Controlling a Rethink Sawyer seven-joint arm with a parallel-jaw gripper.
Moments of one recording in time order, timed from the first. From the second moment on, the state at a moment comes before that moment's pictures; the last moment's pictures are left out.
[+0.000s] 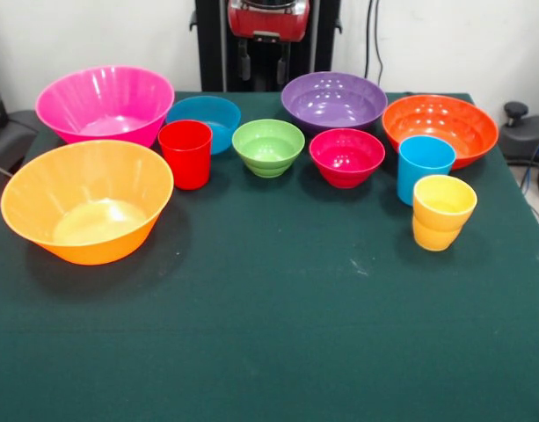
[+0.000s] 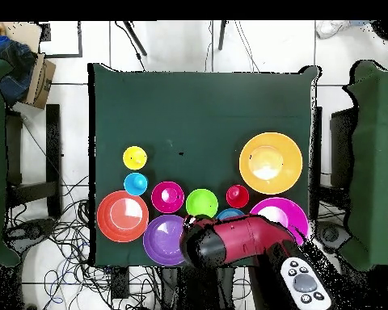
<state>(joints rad) -0.56 -0.85 0.29 2.14 -0.60 0.38 2.14</state>
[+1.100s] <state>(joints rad) -0.62 -0.88 0.38 2.11 -0.59 0.45 2.14</state>
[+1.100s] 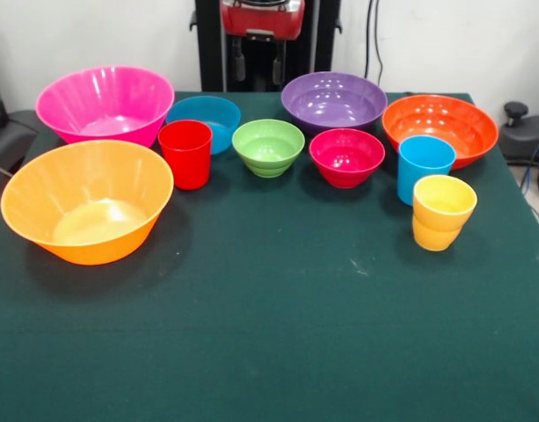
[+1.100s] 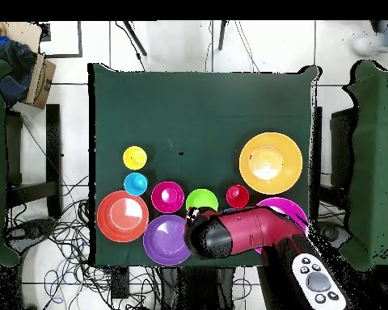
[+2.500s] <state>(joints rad) -0.47 -0.83 0.33 2.03 -0.56 0.47 2.14</state>
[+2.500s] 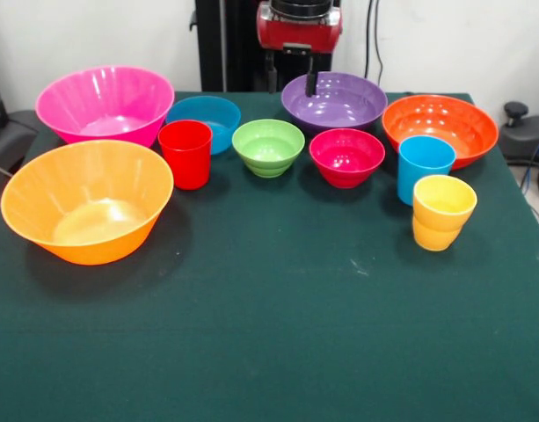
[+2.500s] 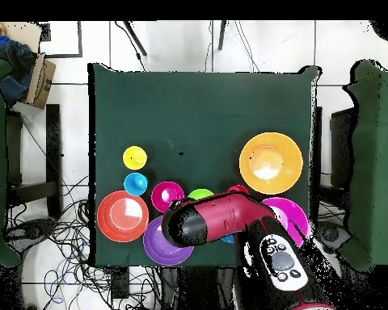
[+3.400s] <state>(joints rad) -0.41 -0.76 0.19 2.03 -0.43 0.43 2.15</state>
